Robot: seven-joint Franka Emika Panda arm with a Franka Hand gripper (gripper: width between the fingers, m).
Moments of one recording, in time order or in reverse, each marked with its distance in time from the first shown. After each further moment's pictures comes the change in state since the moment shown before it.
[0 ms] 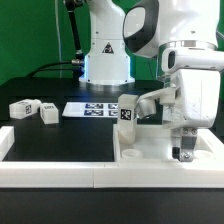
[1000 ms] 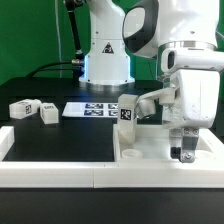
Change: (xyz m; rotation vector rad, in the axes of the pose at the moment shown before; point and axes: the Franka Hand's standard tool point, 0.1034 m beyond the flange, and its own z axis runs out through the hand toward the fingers) arm -0.007 0.008 -0.016 0.009 -0.015 0.007
